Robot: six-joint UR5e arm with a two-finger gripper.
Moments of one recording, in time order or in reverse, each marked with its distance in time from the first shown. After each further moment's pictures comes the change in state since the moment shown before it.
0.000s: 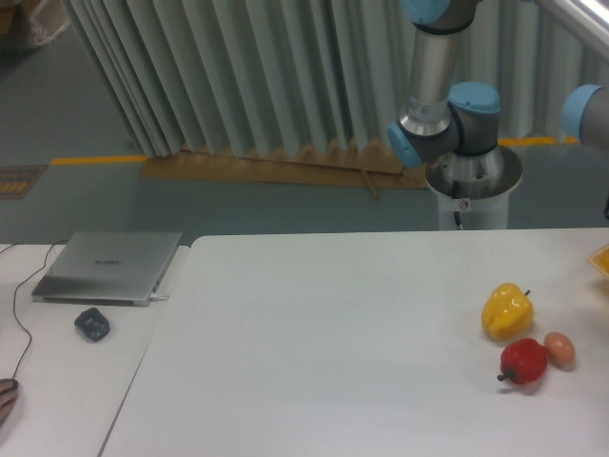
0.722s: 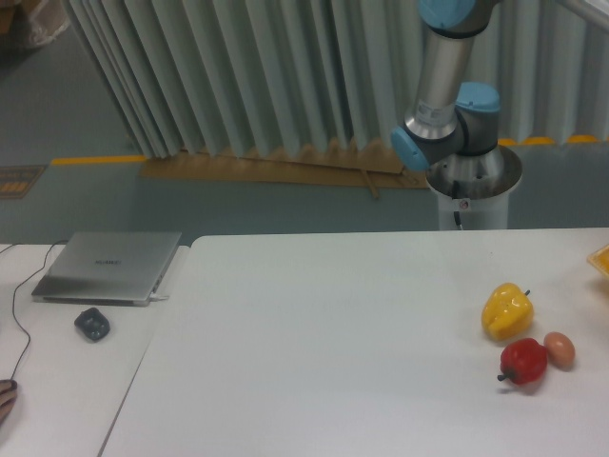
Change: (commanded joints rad) arm 0.129 -0.041 0.034 0.009 0.003 0.425
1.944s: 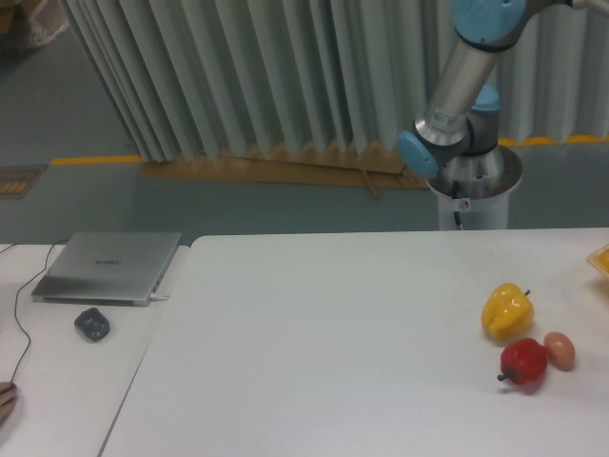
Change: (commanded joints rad) arm 0.075 -0.159 0.091 0.207 0.222 0.332
